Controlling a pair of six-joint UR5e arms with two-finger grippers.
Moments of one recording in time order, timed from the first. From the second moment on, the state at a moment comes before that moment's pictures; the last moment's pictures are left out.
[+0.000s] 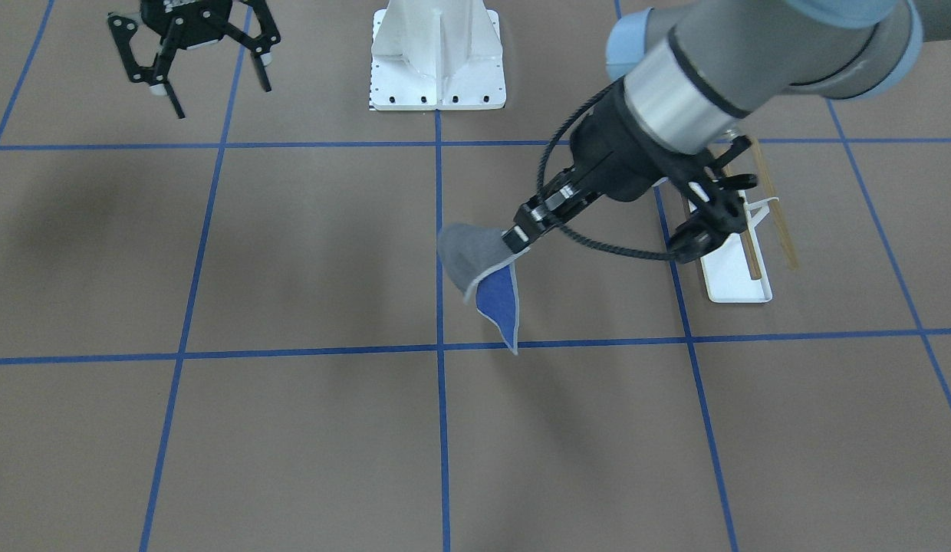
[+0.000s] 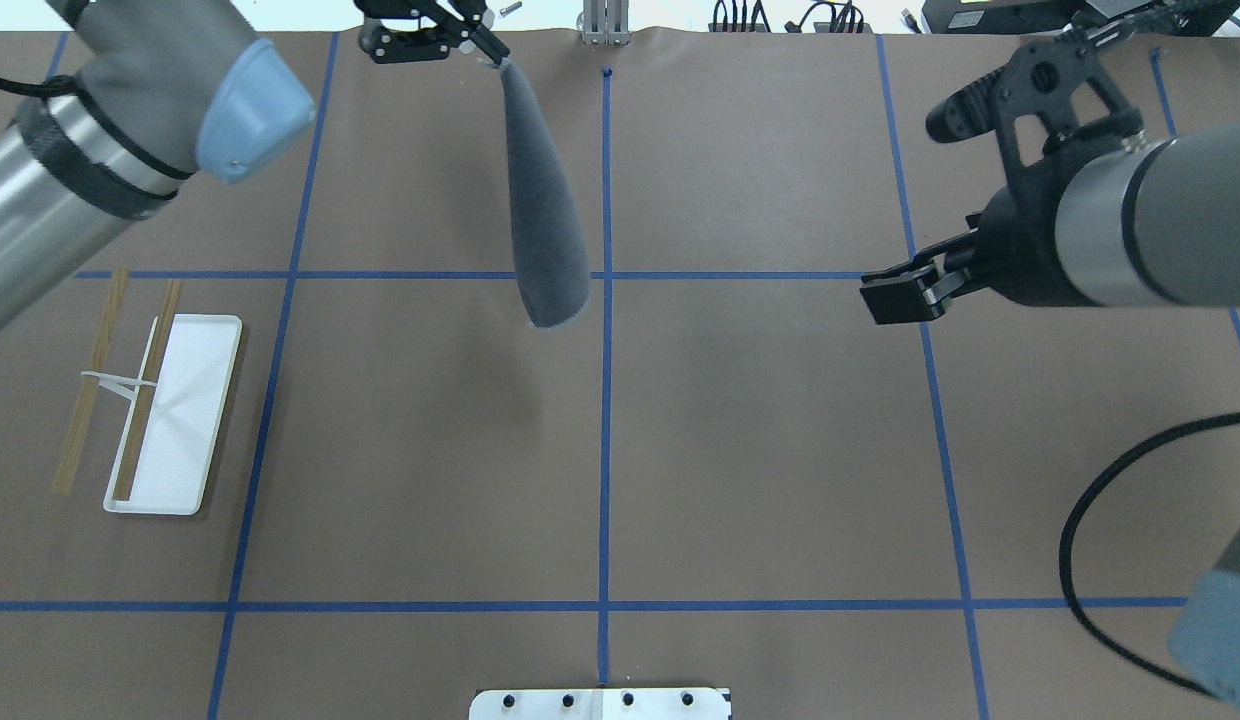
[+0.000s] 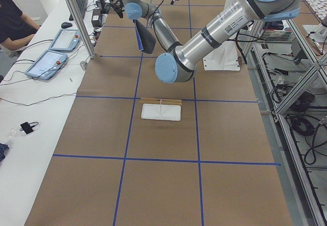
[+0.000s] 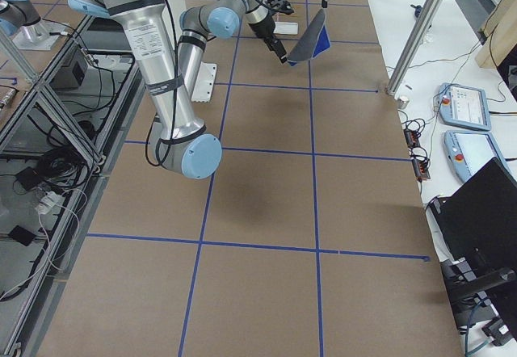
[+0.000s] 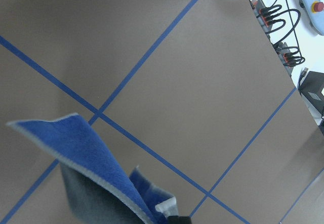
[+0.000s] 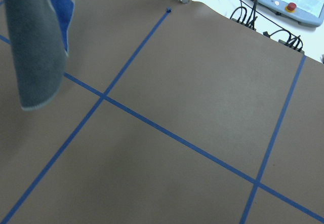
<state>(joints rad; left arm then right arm) -1.05 -2.38 -1.64 -1.88 -2.48 -1.90 0.77 -1.18 2.40 -1.89 1.78 0.55</state>
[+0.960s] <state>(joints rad) -1.21 -1.89 -1.96 -1.88 -2.60 -1.53 1.34 -1.41 2.07 -2.01 2.20 0.06</state>
